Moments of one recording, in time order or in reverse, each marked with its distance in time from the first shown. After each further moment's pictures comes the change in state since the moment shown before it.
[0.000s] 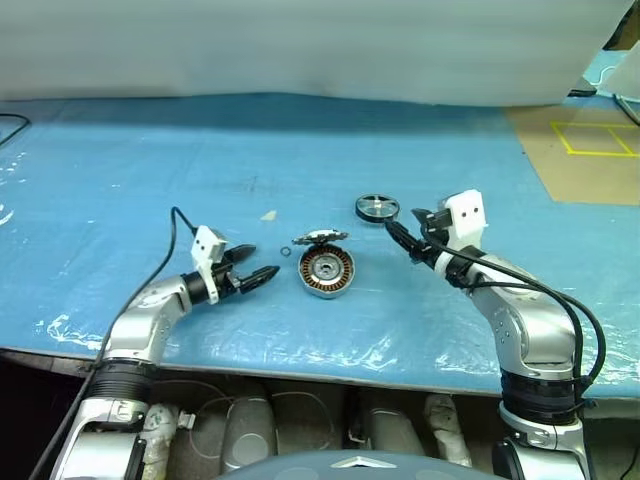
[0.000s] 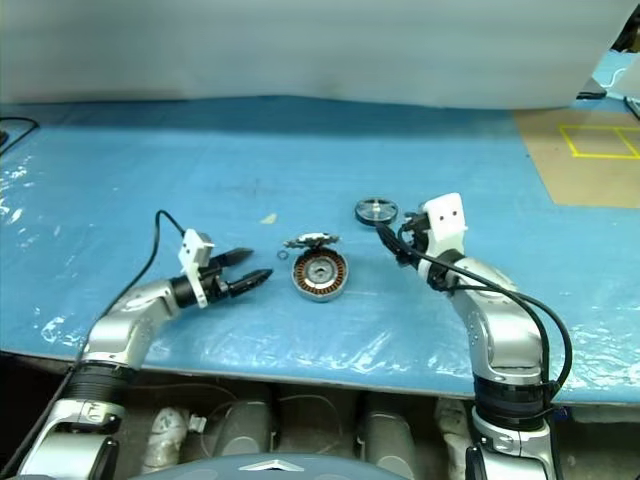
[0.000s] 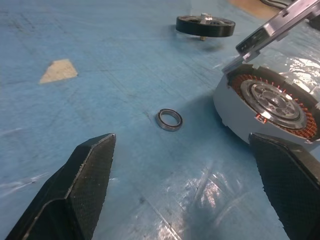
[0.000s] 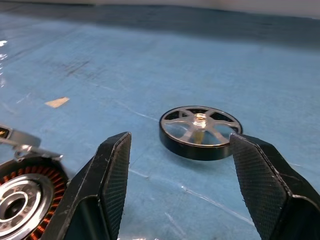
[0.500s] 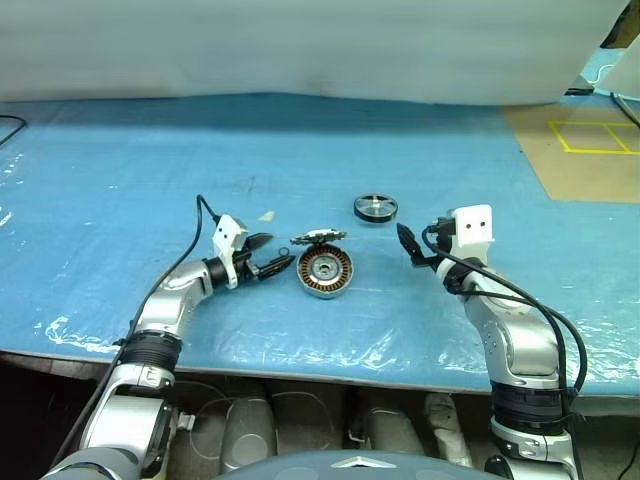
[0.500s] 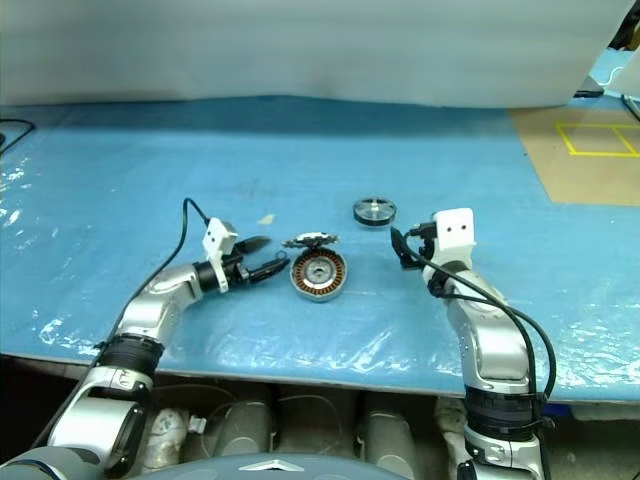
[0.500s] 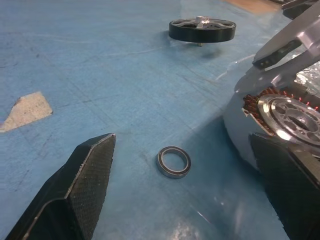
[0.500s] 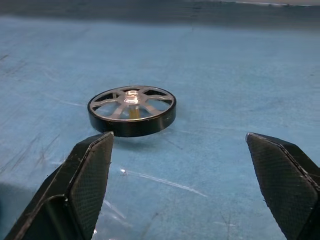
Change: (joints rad) left arm -0.160 -0.064 -0.022 0.230 0.094 -0.128 -0.008; right arm 0.028 0.033 -0.008 0.085 -0.051 -0.093 -0.195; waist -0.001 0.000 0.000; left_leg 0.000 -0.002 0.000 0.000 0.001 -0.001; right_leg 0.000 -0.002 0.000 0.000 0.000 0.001
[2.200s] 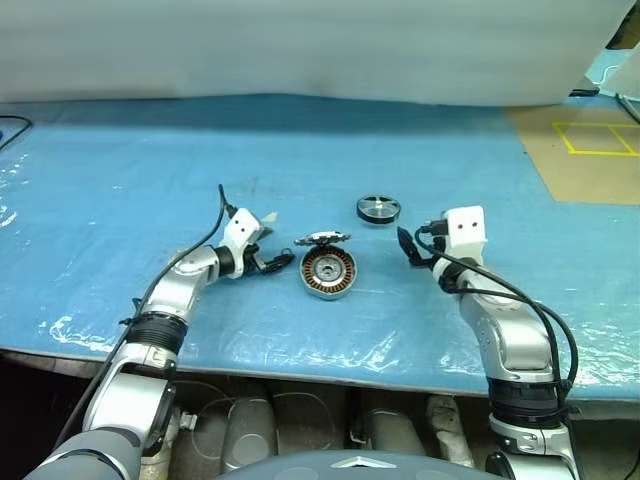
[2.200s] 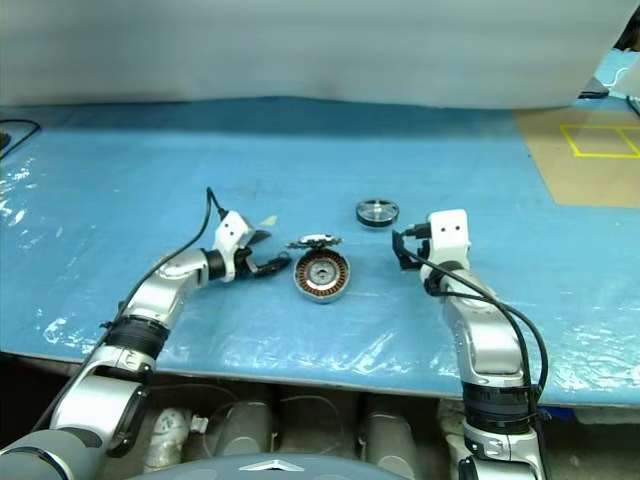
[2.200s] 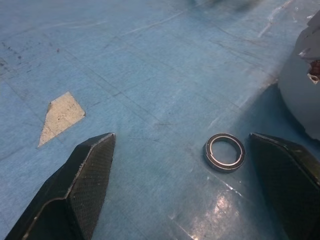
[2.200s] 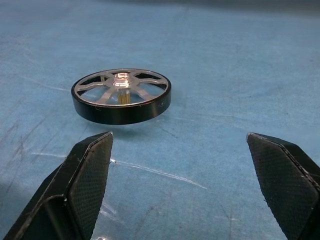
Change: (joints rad) left arm -0.084 0.013 -0.079 0.026 0.190 -0.008 0.080; right arm -0.001 -0.019 0.052 0.042 -0.022 0.017 -0.045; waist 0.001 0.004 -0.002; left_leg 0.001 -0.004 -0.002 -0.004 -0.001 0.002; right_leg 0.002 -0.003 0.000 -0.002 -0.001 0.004
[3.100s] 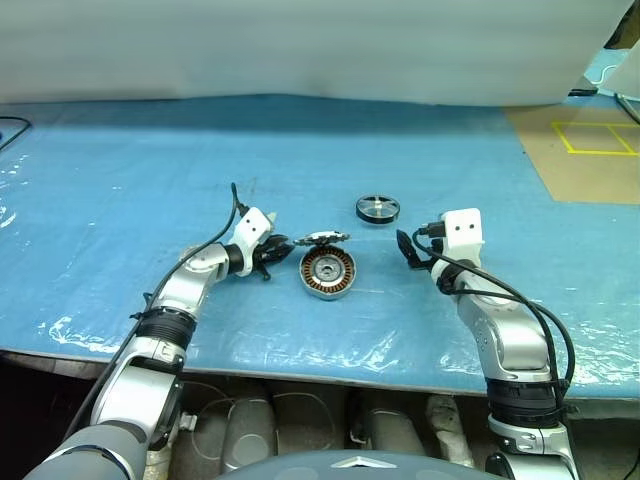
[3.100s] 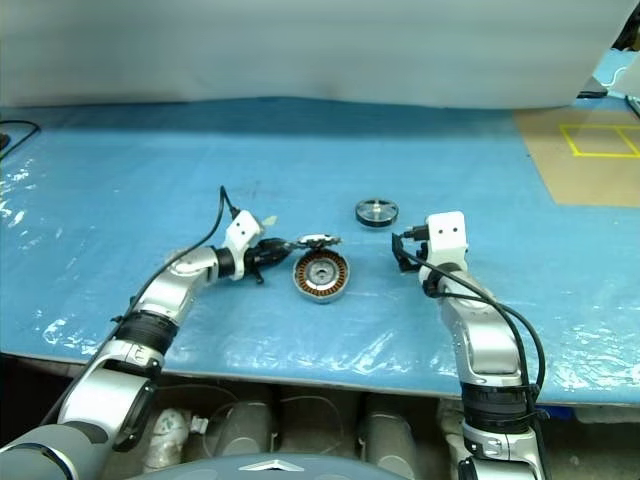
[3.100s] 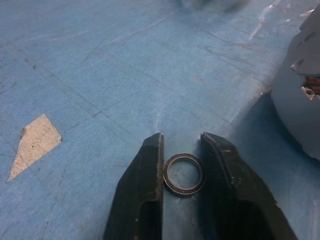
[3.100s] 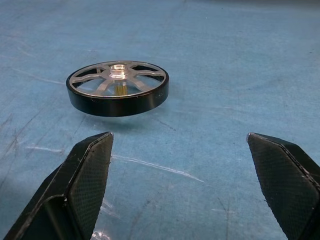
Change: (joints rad) left arm -0.031 -0.008 -0.037 0.033 0.037 -0.013 0.004; right arm 0.002 0.000 0.009 0.005 -0.001 0.000 -0.012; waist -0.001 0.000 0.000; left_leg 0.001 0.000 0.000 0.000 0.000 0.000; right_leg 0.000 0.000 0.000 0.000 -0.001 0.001
